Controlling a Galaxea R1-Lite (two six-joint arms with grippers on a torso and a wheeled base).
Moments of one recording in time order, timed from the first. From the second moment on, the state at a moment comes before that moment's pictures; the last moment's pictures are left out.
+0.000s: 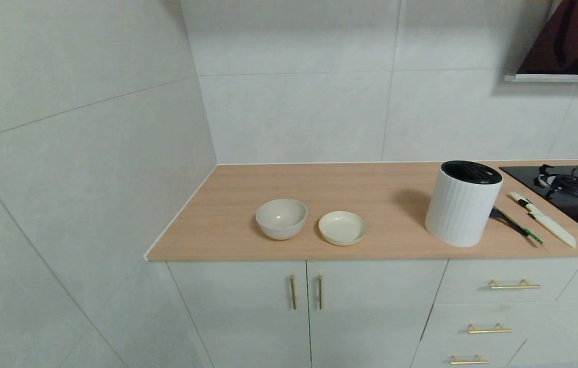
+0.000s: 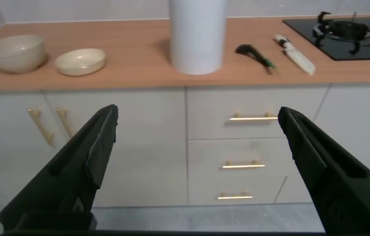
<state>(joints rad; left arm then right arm) 0.00 0.00 0.00 0.00 0.04 0.00 0.00 0.00 0.00 0.00 -0.03 0.00</state>
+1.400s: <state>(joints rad) 0.00 0.00 0.00 0.00 0.04 0.00 0.00 0.00 0.00 0.00 -0.03 0.00</state>
